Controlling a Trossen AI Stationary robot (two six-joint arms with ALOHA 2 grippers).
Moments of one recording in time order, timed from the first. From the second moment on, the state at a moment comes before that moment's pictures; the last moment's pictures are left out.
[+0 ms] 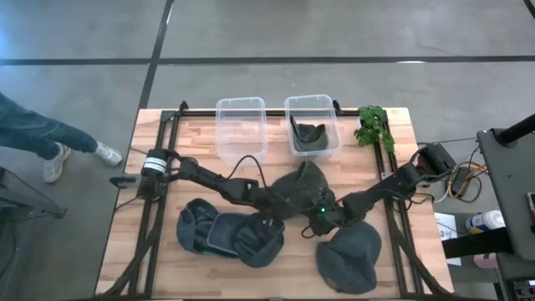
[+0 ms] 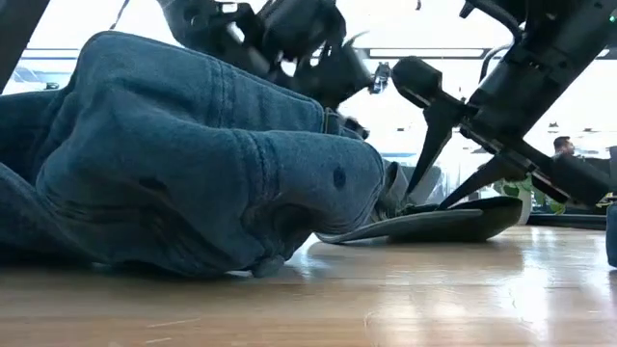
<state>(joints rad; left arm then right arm) -0.14 1.97 1.20 0.09 0.10 0.31 0.43 1.65 0.80 -0.17 0.52 2.29</state>
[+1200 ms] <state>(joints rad) -0.09 1.93 1.16 -0.02 0.08 0.23 0.46 1.63 0.80 -0.26 0.50 2.28</state>
